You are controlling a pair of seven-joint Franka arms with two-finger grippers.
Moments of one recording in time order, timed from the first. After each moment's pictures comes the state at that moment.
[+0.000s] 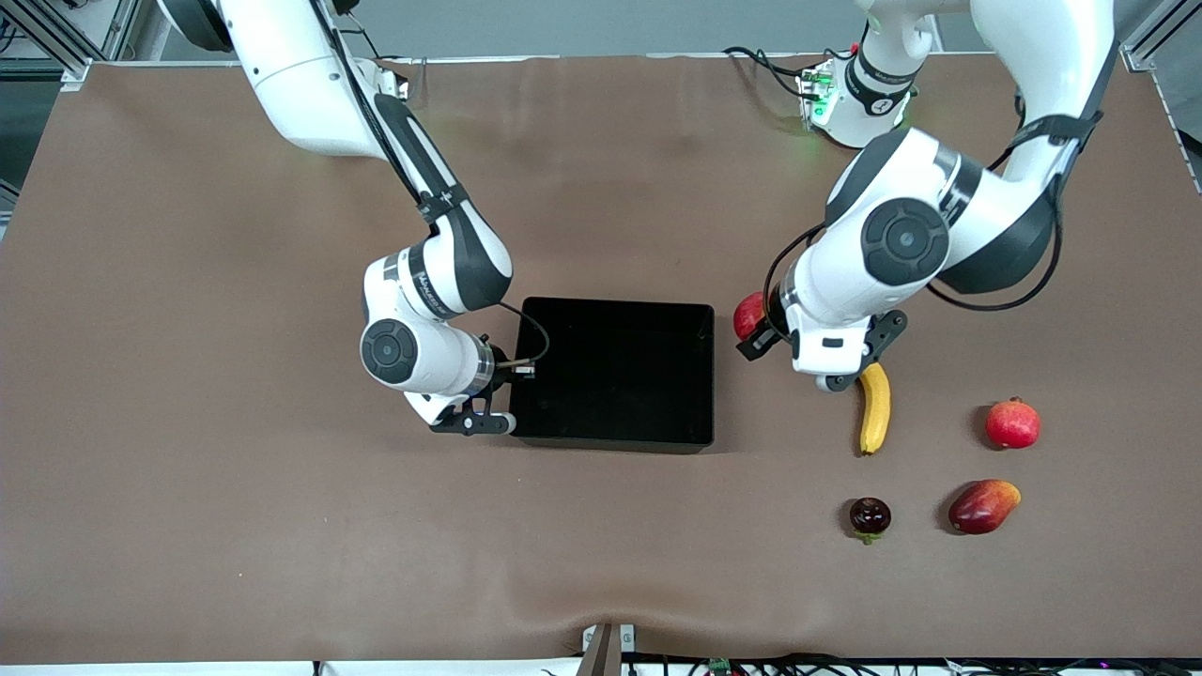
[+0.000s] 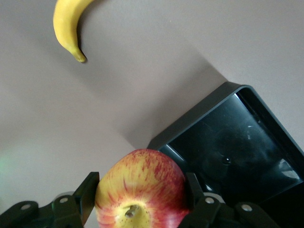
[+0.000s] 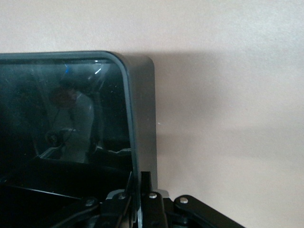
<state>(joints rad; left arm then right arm) 0.05 0.47 -0.64 -1.50 0.12 1.78 -1.36 0.58 0.70 -0.12 -1.50 0.45 2.11 0.29</state>
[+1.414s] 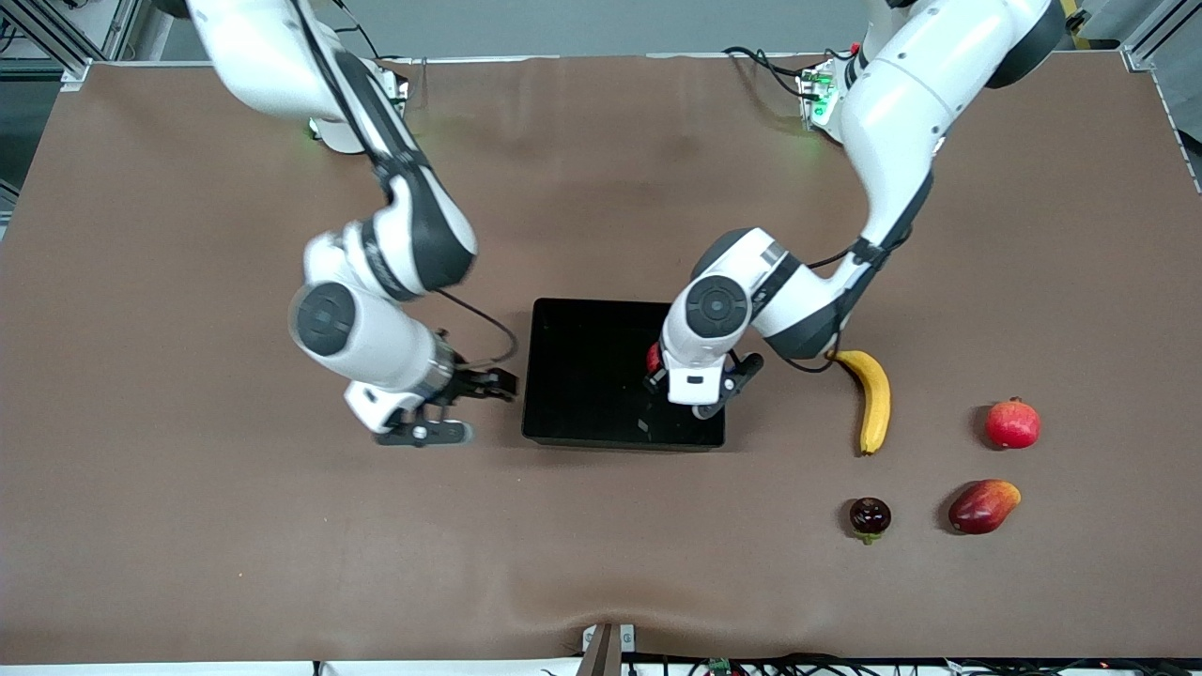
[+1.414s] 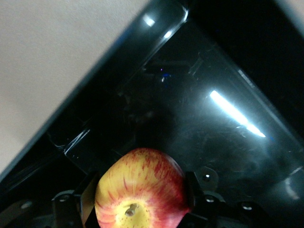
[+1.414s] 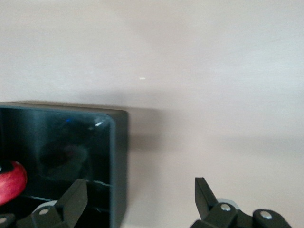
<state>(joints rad) -0.27 0.78 -0.48 -1.49 0.30 2.11 -1.51 0.53 0.51 -0.17 -1.46 0.27 1.99 0.26</state>
